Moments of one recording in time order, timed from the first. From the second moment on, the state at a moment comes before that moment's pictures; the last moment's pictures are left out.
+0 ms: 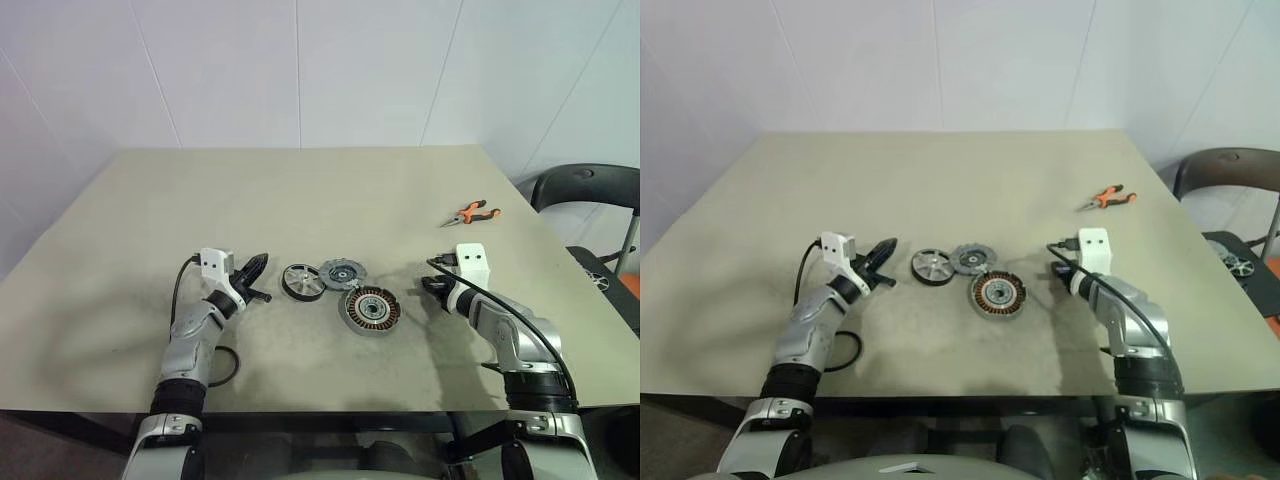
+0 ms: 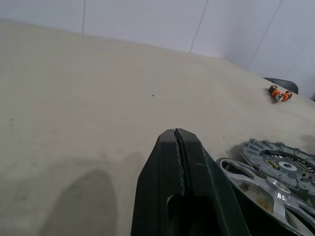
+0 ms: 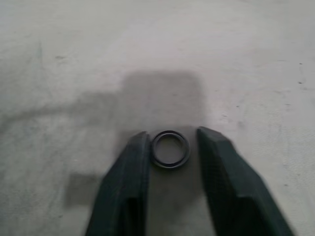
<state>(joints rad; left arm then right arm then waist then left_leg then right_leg) -0.32 0.17 0.13 0.42 -0.37 0.02 -0.60 -0.33 -0.36 -0.17 0.09 0.21 0.85 0.29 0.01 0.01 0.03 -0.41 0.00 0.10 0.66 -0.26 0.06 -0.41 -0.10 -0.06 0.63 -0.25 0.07</state>
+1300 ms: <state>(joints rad) -0.35 0.17 0.13 0.43 -0.36 0.02 -0.60 -0.27 -0.45 -0.17 -0.22 0.51 0.95 0.58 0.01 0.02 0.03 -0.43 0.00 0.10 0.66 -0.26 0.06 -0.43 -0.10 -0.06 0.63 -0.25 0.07</state>
